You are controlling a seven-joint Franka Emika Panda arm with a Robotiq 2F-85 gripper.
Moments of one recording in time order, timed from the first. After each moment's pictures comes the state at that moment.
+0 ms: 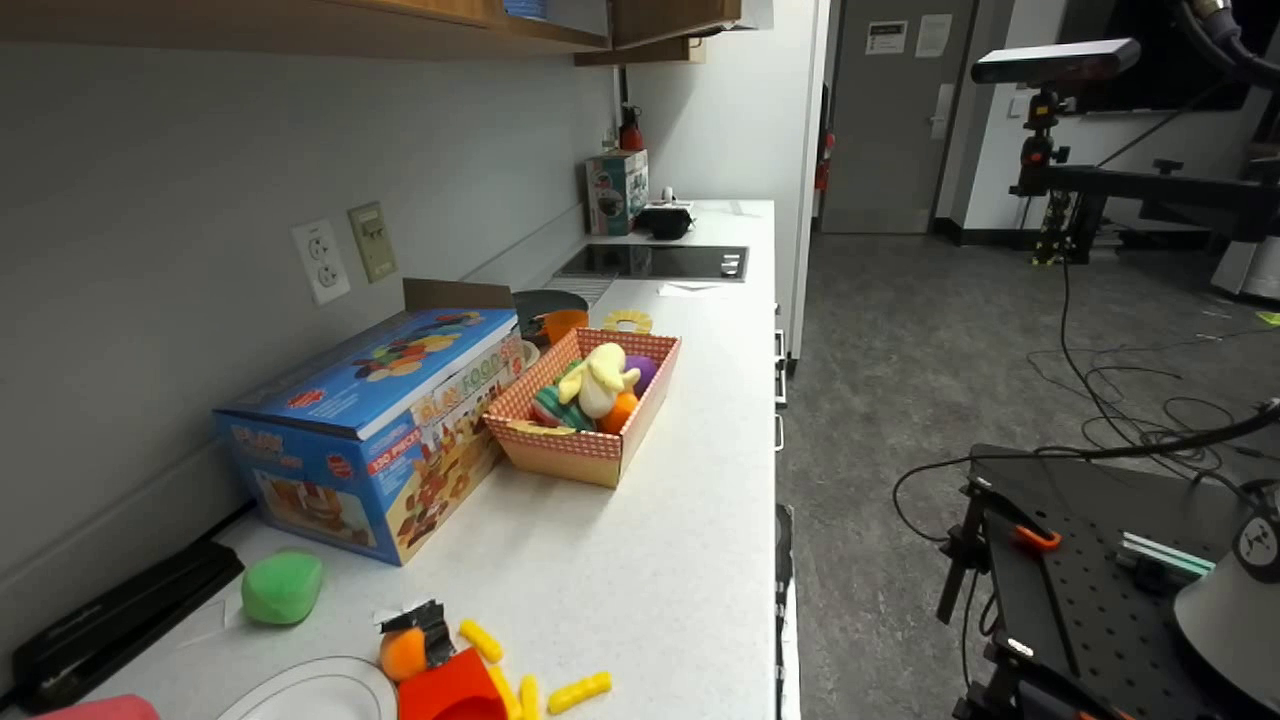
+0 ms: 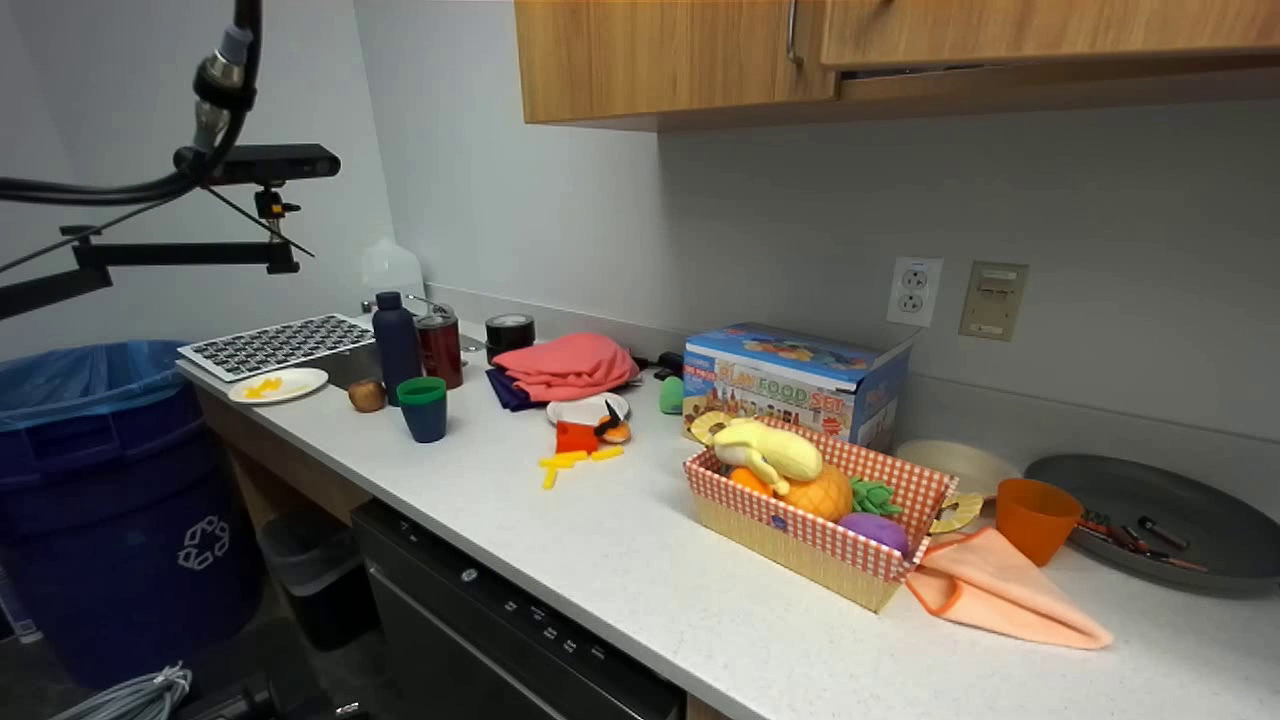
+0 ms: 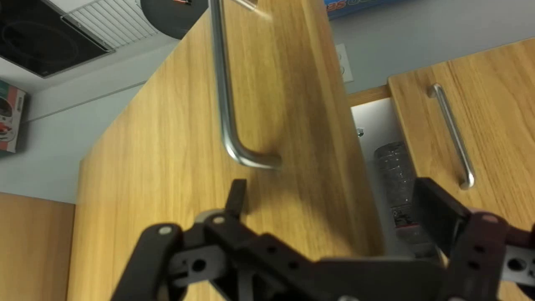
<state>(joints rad) -0.03 -0.44 -0.22 -1.93 0.11 2.38 -0.12</state>
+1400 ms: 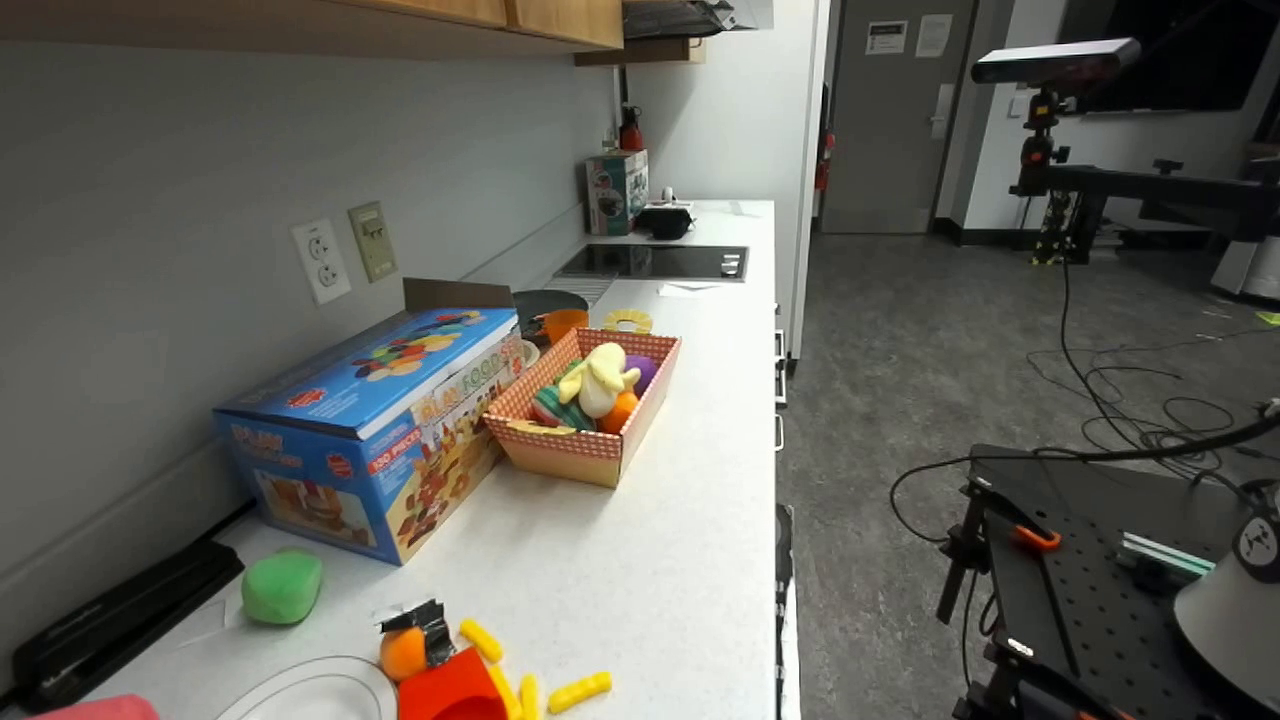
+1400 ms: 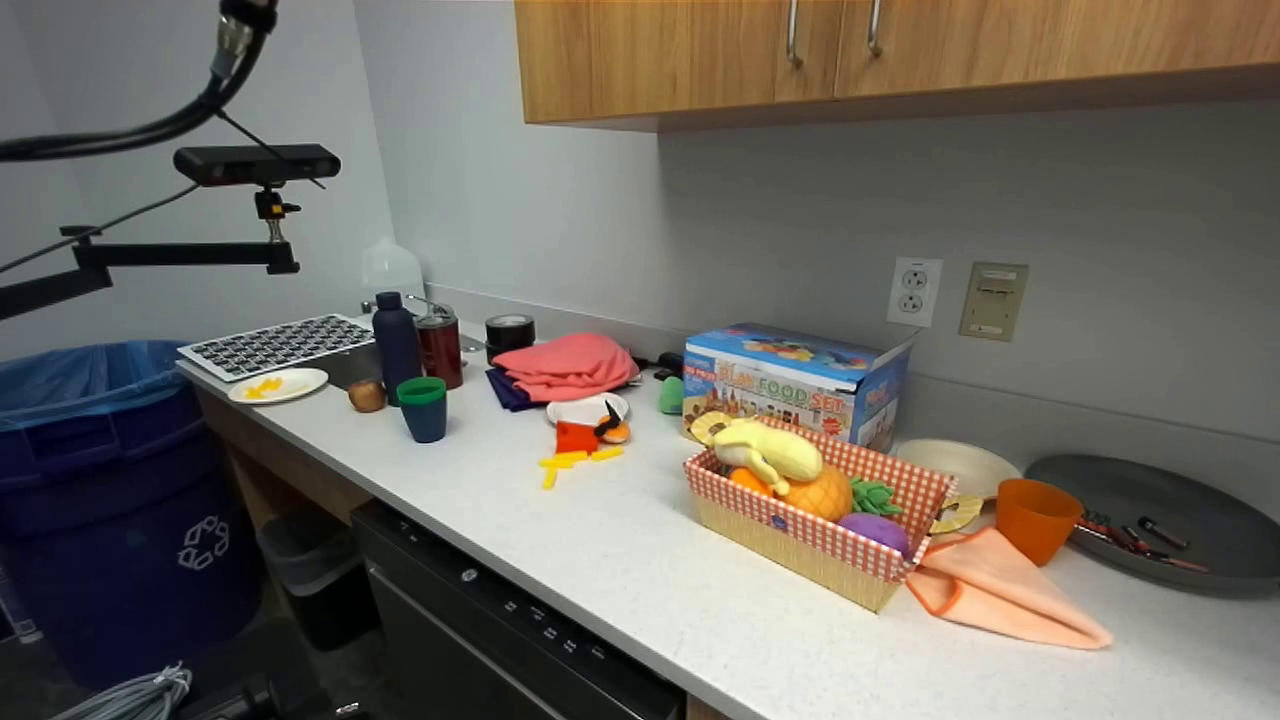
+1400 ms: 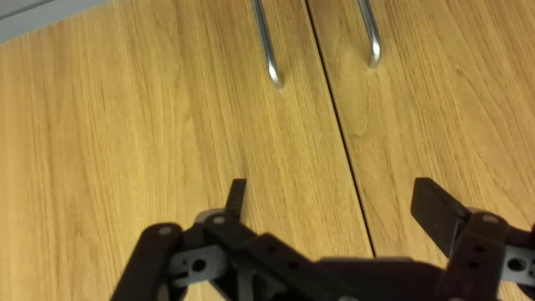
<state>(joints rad) 0.02 -0.25 -0.18 -1.66 0.30 2.45 -0.17</state>
